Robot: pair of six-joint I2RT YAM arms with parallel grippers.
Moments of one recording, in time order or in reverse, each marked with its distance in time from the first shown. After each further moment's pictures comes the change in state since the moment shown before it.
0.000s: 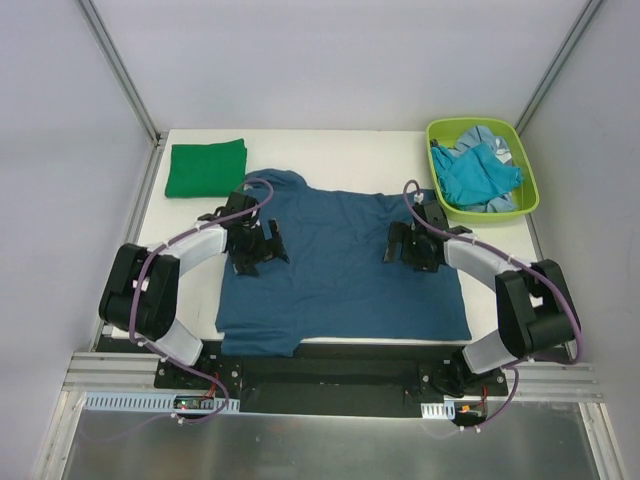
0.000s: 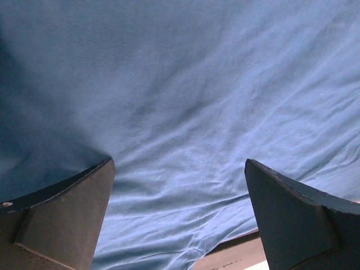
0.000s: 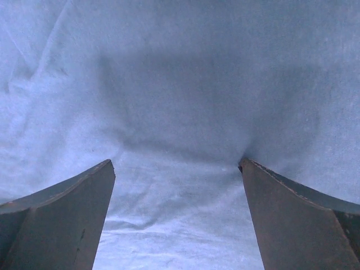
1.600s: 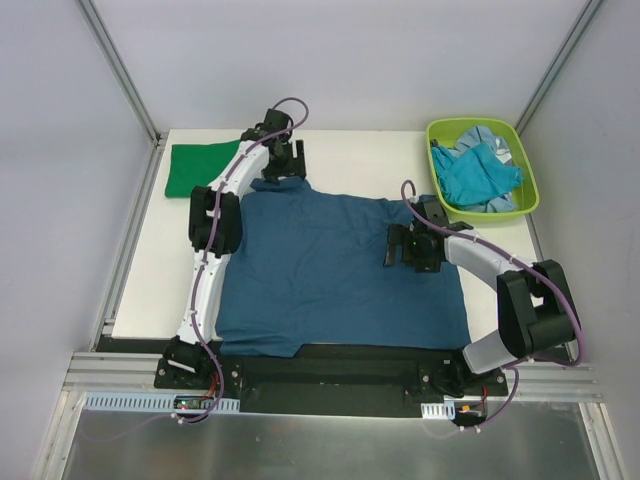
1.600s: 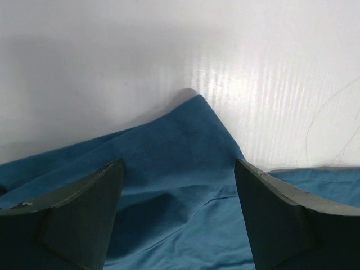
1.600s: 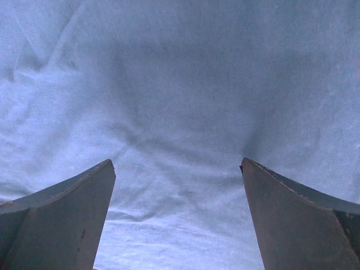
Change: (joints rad) left arm 0.015 0.937 1.454 -0.388 -0.171 0.246; right arm -0.001 -0.027 0.021 -0.113 -0.035 -0.076
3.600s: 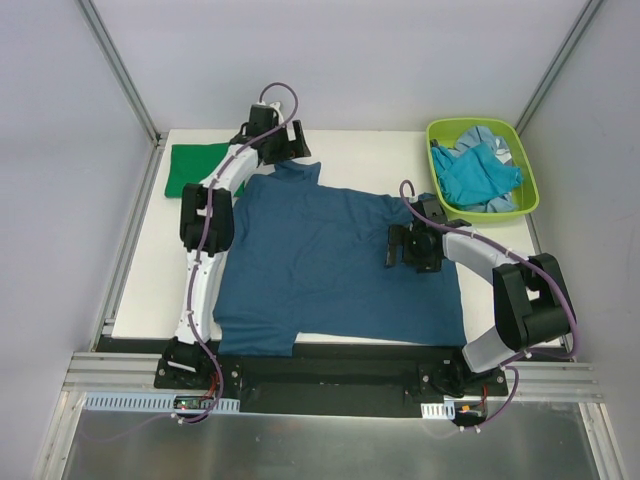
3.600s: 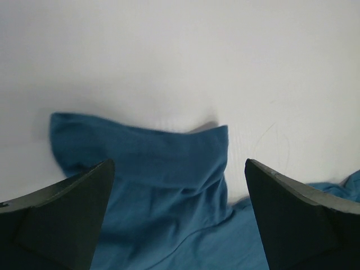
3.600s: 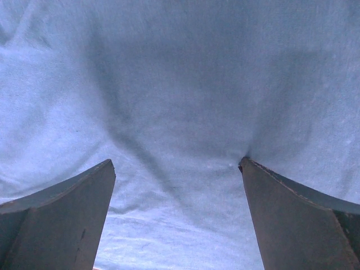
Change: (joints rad) left arm 0.064 -0.067 -0.185 0.454 0.198 -0.007; right arm -0.011 0.042 0.019 -0.012 0.010 -0.021
